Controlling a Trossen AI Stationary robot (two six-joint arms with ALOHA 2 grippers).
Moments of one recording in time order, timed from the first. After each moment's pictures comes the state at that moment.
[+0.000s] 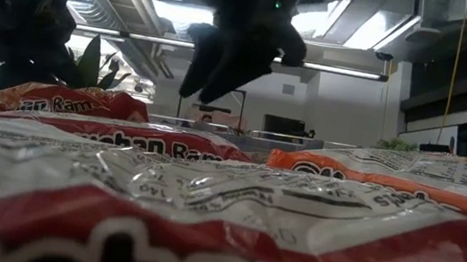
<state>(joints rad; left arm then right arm) -0.38 0.60 0.20 -0.27 -0.56 -1.14 0.08 2.10 1.73 -0.65 -0.07 -0.55</state>
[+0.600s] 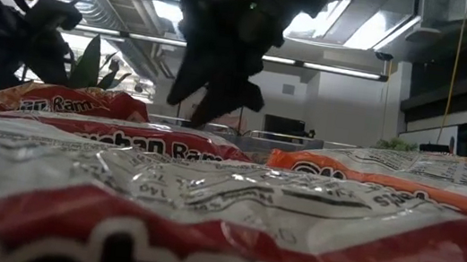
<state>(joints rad) -0.37 0.69 0.20 -0.27 -0.48 -1.54 0.08 2.12 1.67 -0.57 -0.13 0.54</state>
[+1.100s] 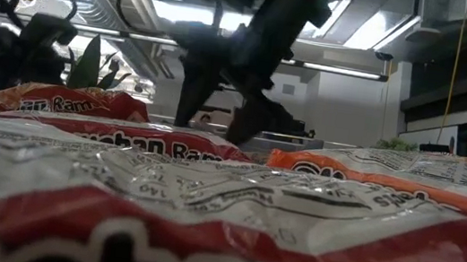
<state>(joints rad) -0.37 0.74 0.04 0.04 -0.48 -1.54 0.08 2.13 1.61 -0.57 0.00 0.92</state>
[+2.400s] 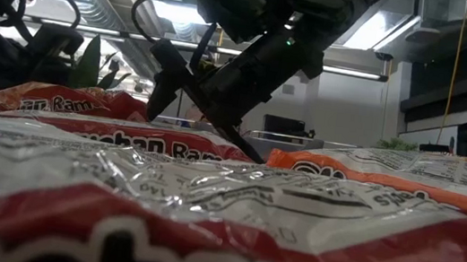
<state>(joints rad) -0.34 0.98 0.01 0.35 -0.46 -1.53 0.10 2.19 1.43 -0.04 0.04 1.17</state>
